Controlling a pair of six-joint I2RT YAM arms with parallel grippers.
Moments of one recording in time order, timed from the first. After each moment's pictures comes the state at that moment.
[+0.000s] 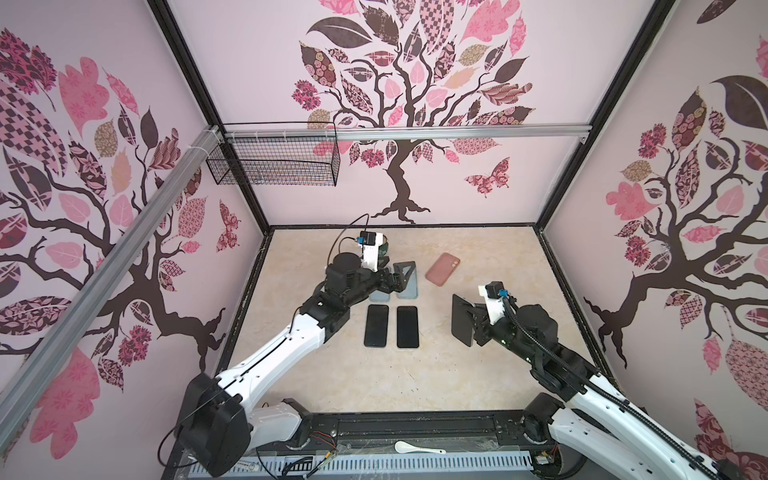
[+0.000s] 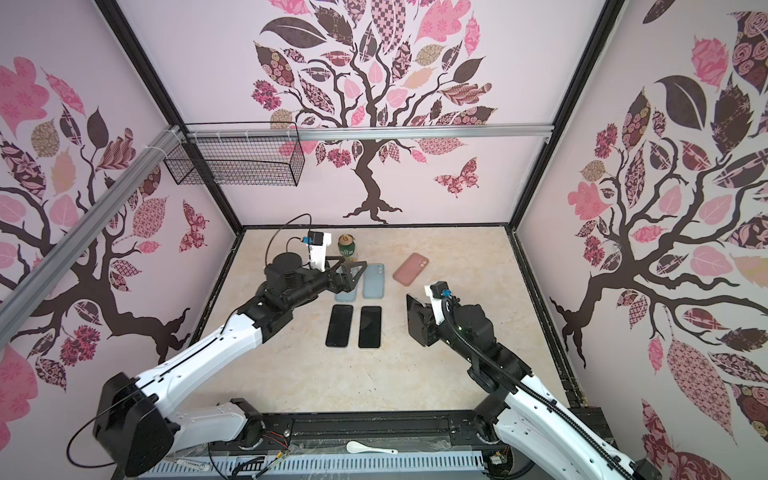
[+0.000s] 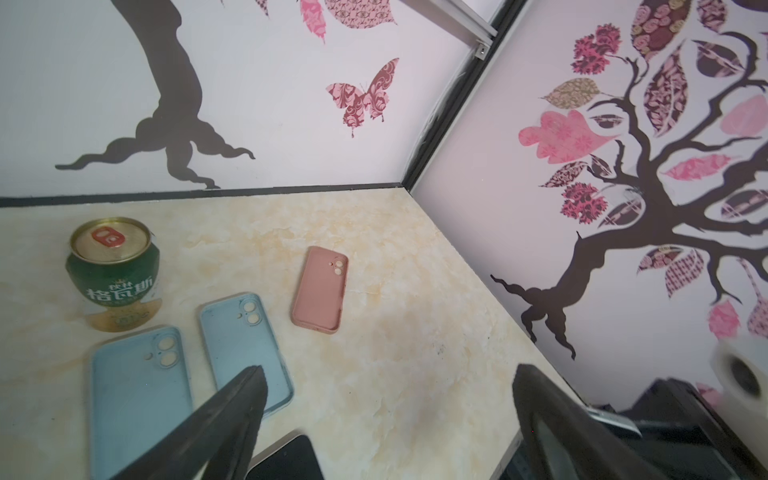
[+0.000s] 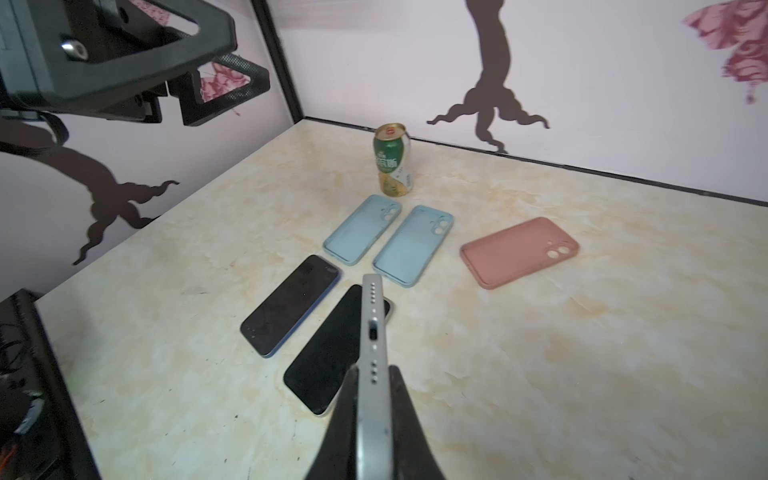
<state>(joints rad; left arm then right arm) -0.55 1.20 0.94 0.05 0.27 -0.37 0.62 0.71 0.59 -0.18 -0.08 0.15</state>
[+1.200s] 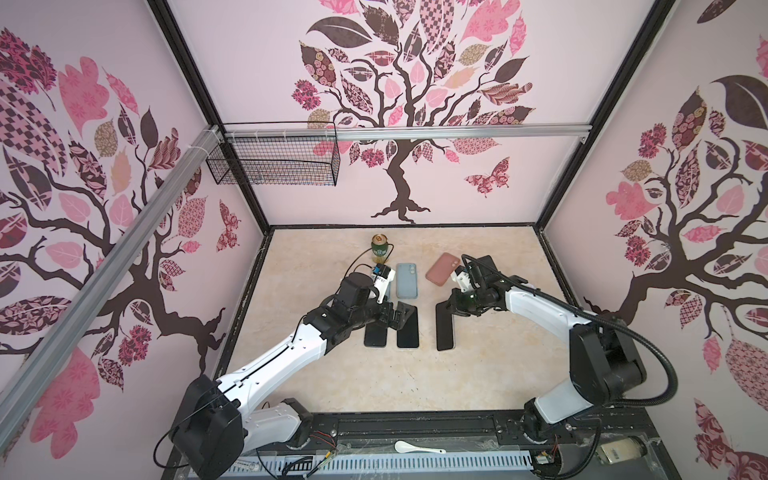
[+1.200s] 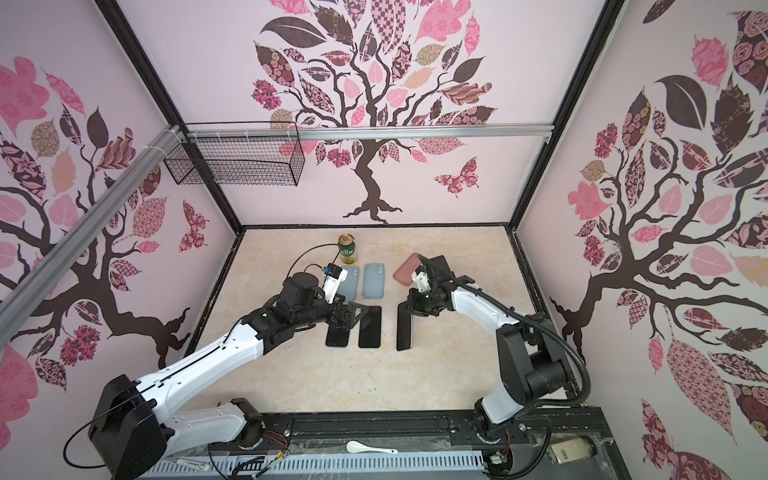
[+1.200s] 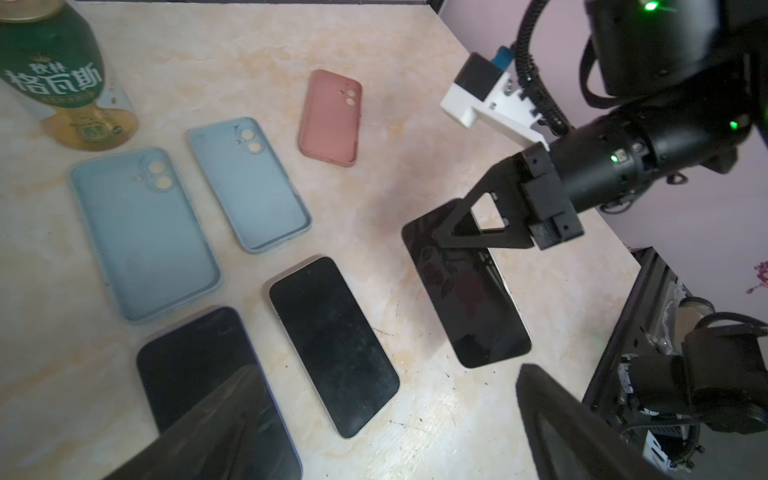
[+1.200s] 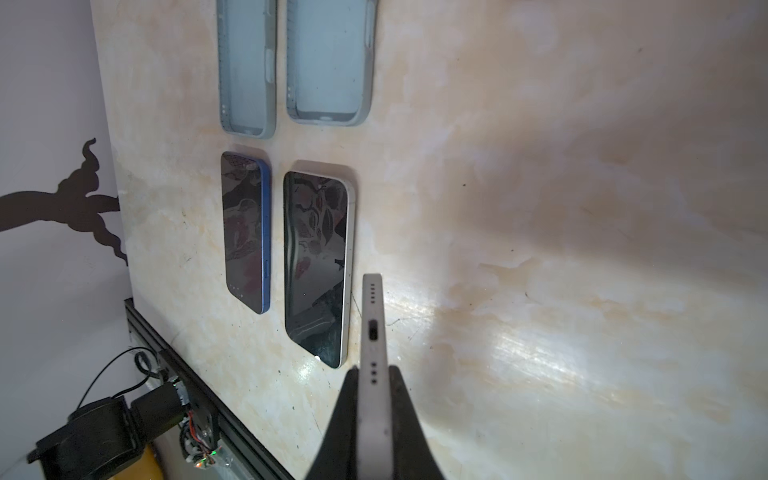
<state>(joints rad) -0.66 1.23 0.85 -0.20 0.22 -0.28 0.32 1.60 1.01 -0.50 -0.53 0.45</state>
